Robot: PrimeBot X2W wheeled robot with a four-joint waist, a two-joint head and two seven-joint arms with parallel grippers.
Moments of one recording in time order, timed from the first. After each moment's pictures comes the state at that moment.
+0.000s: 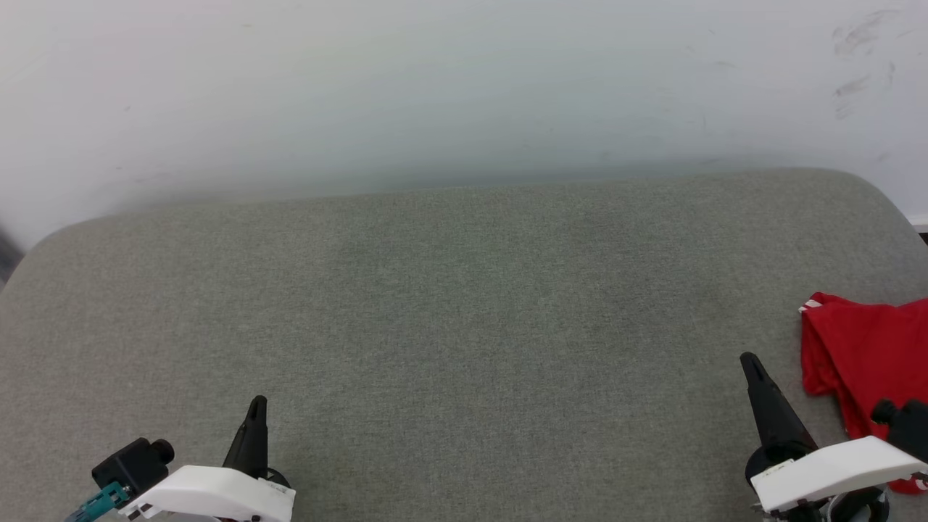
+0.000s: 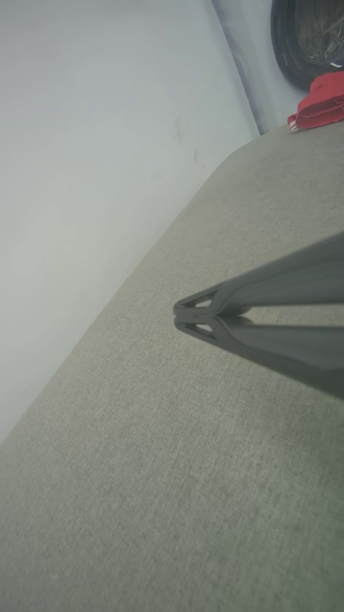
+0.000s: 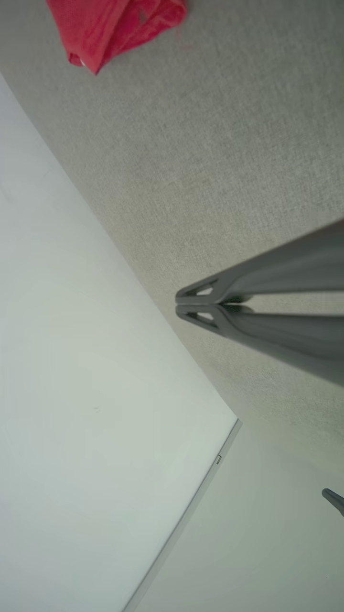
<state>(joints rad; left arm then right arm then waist) 0.01 0.15 -0.06 0.19 -0.87 0.01 -0.10 0.03 -0.07 -0.03 0.05 0.78 0.13 0.06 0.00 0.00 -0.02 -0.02</state>
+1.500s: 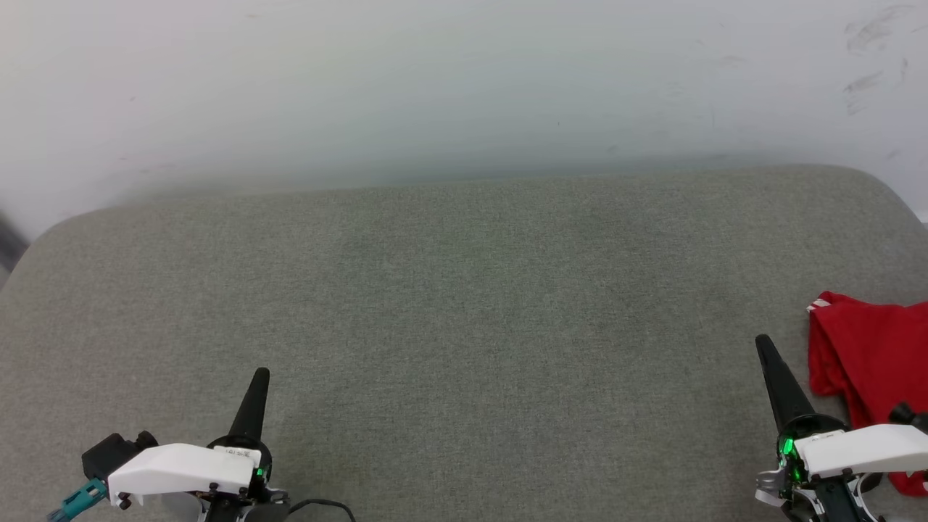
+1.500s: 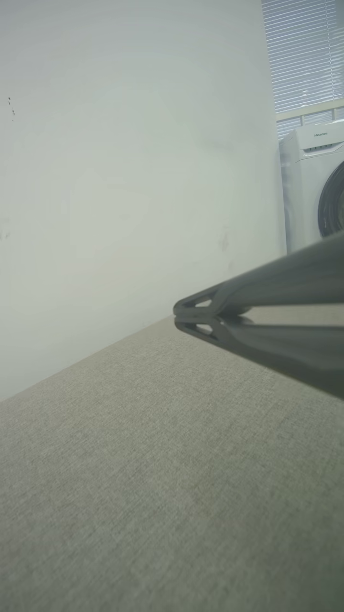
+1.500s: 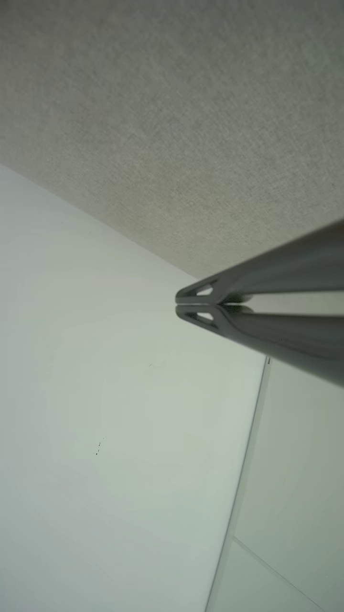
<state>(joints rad) -0.05 0.09 0.05 0.22 -1.31 -0.07 0.03 -0.05 -0.07 -0.06 0.17 1.29 0.13 0.08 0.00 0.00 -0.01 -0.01</state>
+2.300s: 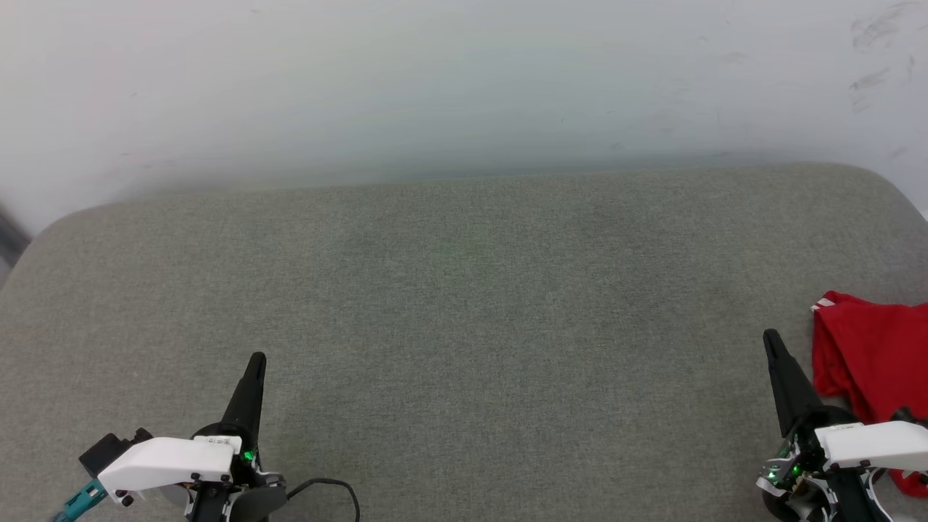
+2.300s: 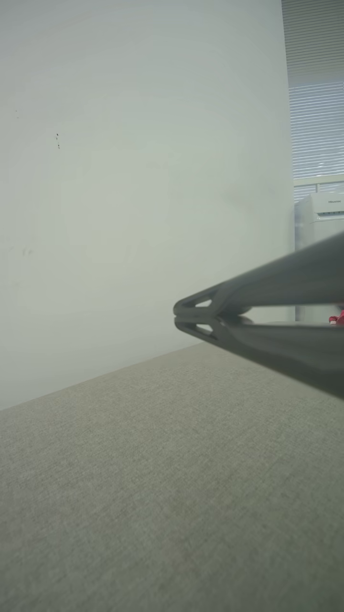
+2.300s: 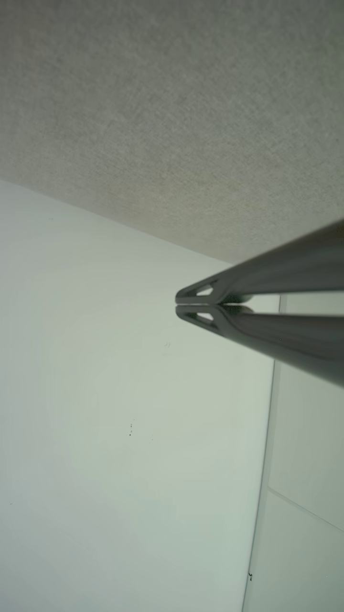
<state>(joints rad) -0.08 0.07 0.09 0.24 -1.48 -0.11 0.08 -0.08 -0.07 -0.08 0.21 1.48 0.13 0.09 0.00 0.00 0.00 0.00</state>
